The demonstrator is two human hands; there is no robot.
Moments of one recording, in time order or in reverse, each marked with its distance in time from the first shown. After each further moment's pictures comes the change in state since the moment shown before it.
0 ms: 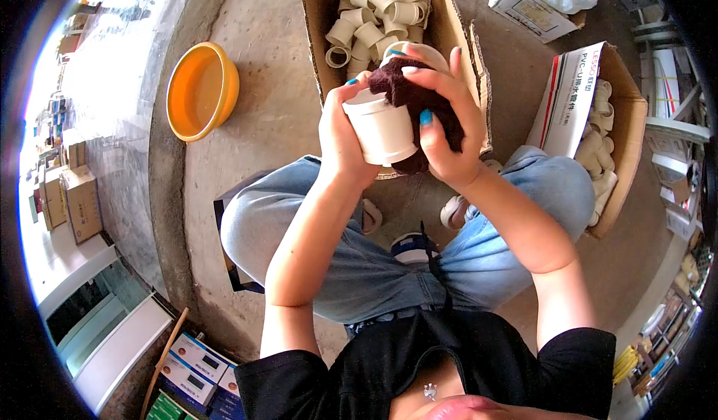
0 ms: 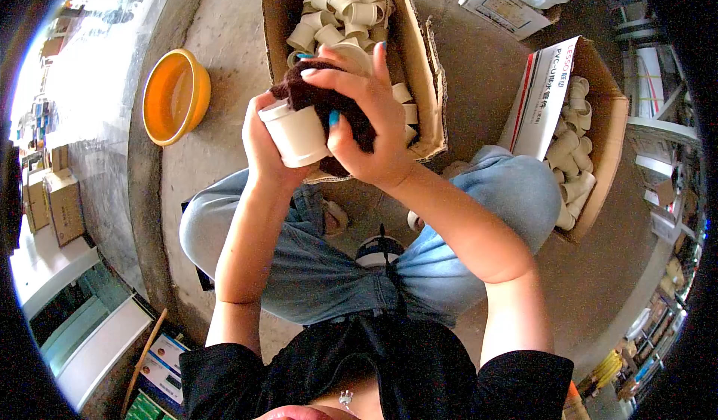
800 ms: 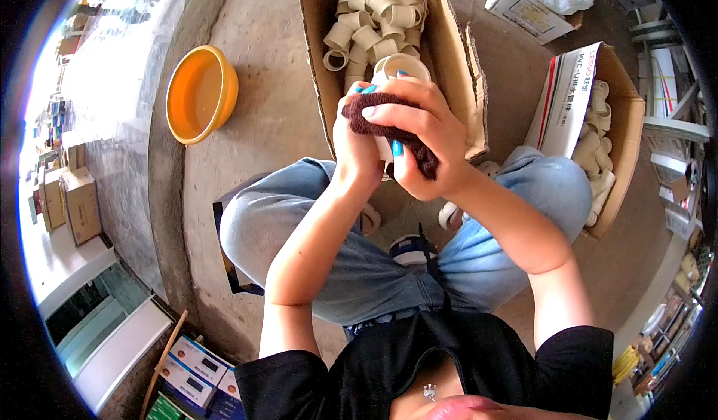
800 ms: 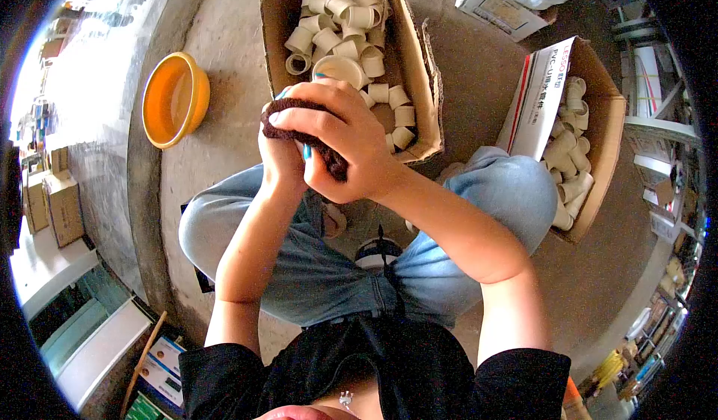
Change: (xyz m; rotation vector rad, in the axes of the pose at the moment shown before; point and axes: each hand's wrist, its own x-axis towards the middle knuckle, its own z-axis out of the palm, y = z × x) left_hand 0.001 -0.021 -0.004 0.131 -0.090 0.260; right_hand -0.001 -0.005 0.008 -0.048 -0.095 -0.234
